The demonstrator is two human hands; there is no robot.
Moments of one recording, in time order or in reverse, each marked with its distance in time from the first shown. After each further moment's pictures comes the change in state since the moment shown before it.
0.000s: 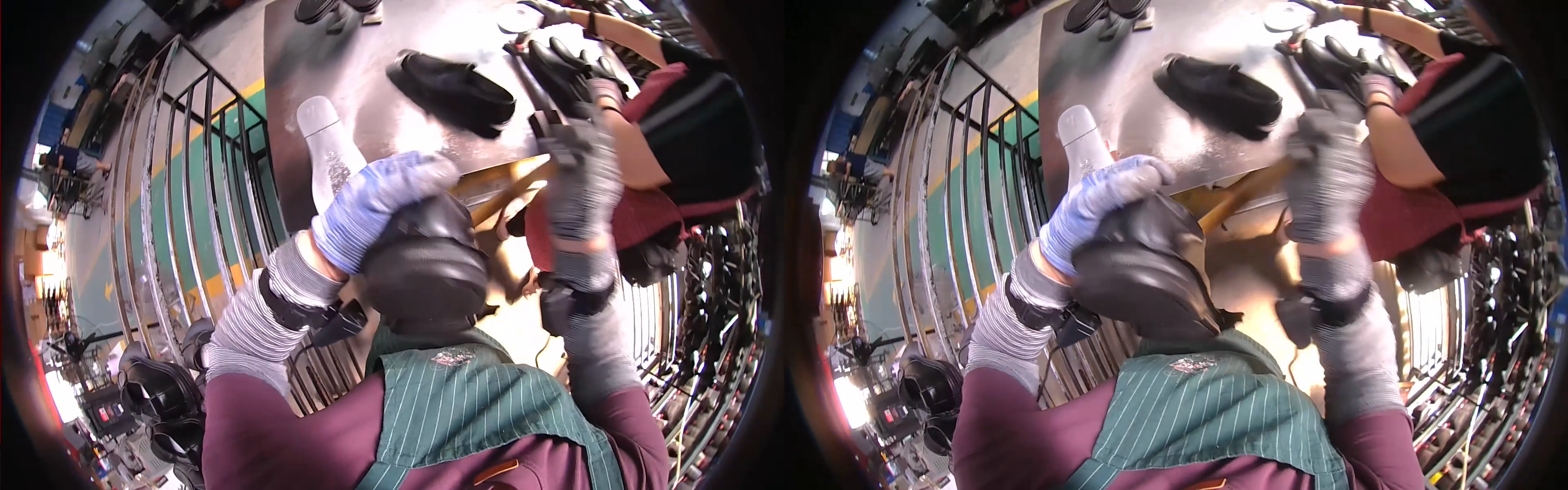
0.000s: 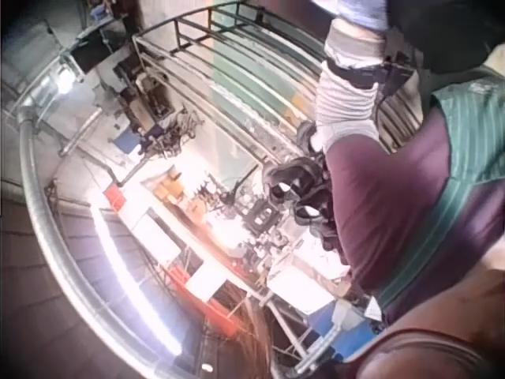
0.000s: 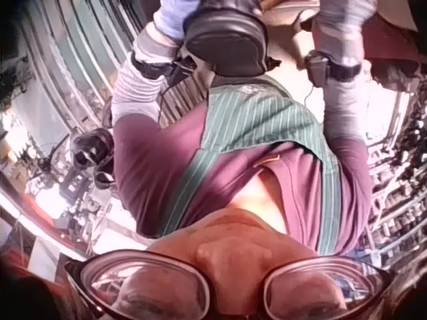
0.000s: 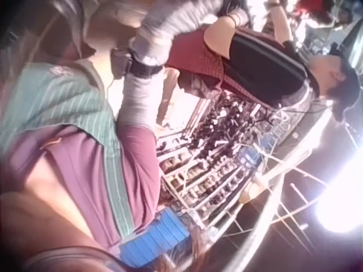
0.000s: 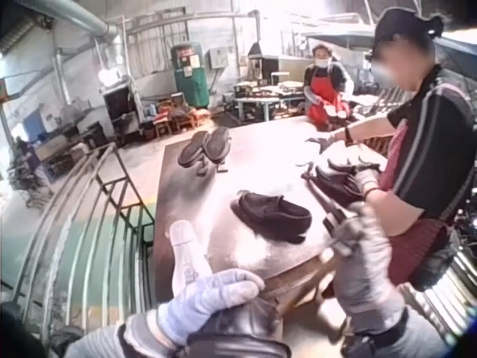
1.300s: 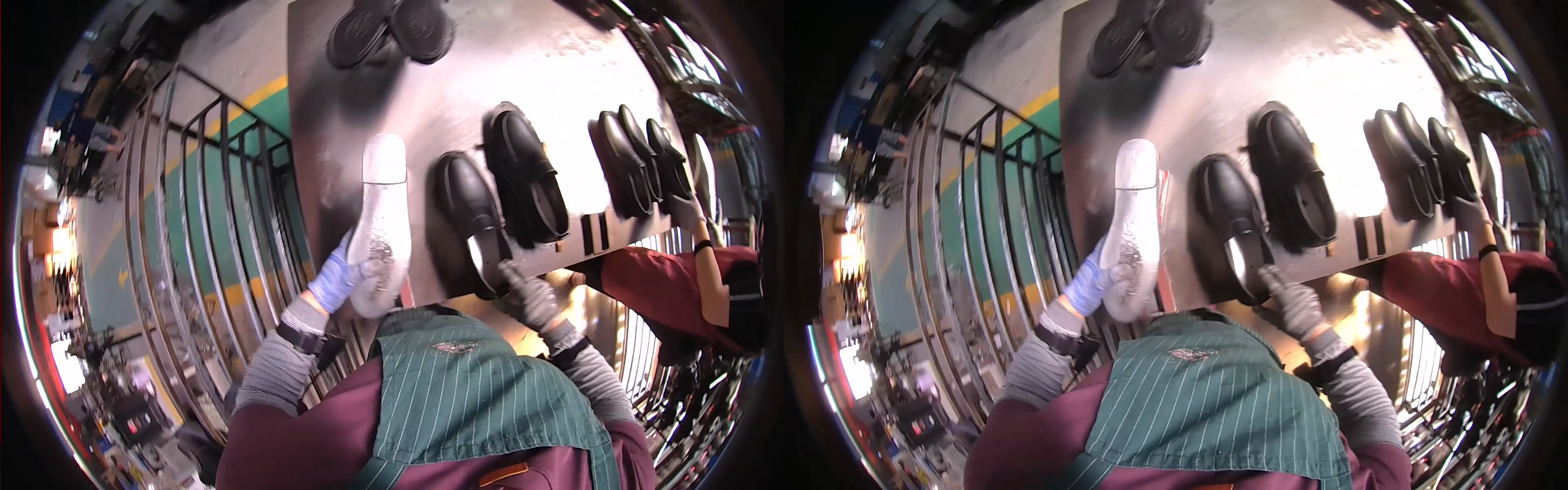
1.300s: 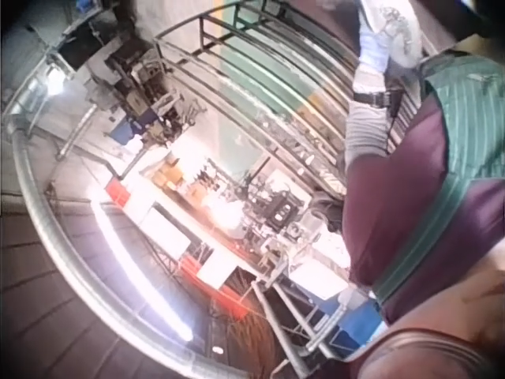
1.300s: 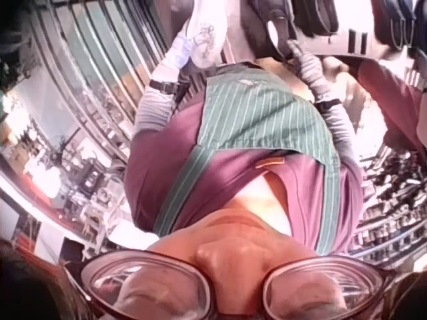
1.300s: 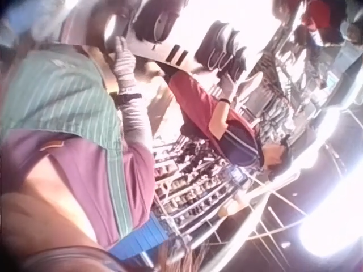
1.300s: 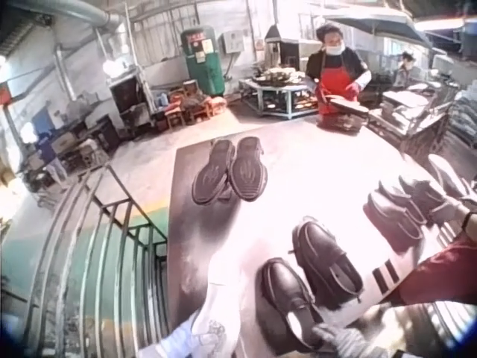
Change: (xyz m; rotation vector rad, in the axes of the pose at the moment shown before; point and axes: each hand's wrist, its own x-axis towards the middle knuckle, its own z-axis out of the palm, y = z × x) left_hand 0.054 -0.105 -0.225 -0.128 0.339 -0.456; right_hand 0.043 0.173 0.018 -1.033 -1.075 -0.031
